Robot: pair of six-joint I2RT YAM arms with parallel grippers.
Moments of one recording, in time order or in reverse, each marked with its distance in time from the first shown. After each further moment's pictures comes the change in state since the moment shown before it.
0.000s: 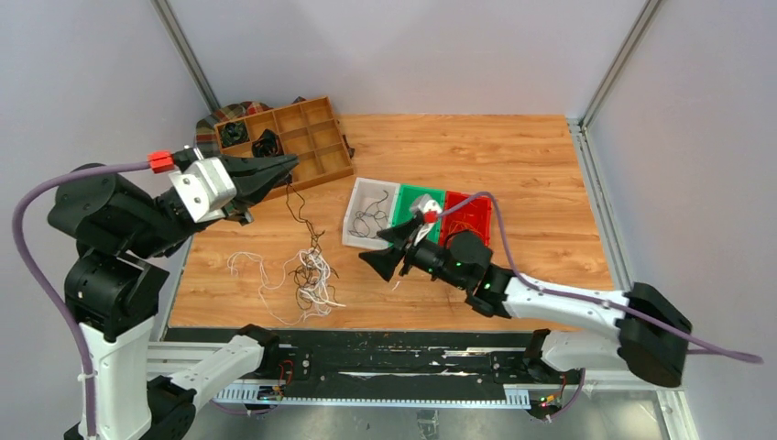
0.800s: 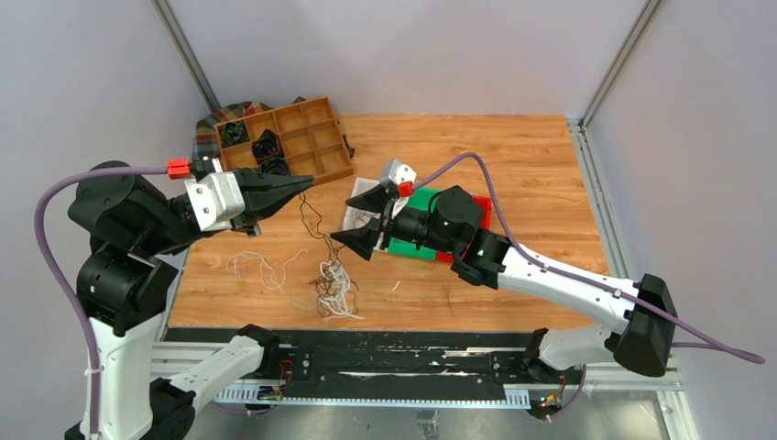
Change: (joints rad) left arm 0.000 -0.021 -0.092 -0.004 0.165 -0.009; right arm -0.001 0.033 0.477 -0.319 -0.183 -0.228
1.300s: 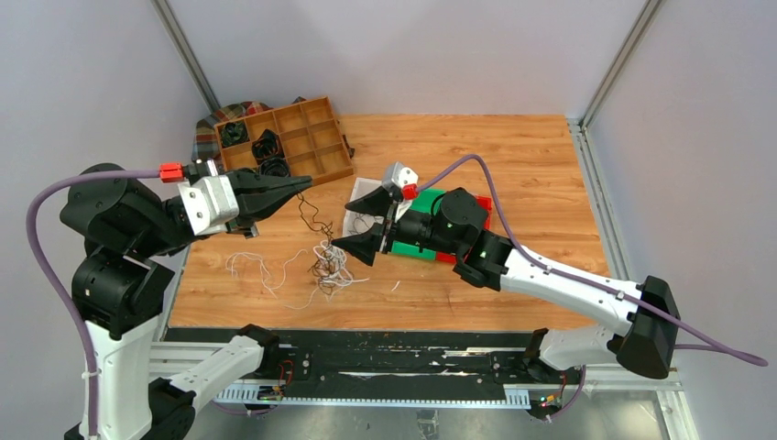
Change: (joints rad) left arm 0.000 0.000 0.019 0.000 0.012 0.000; right arm 0.000 -0.016 -0.019 0.018 -0.069 0.023
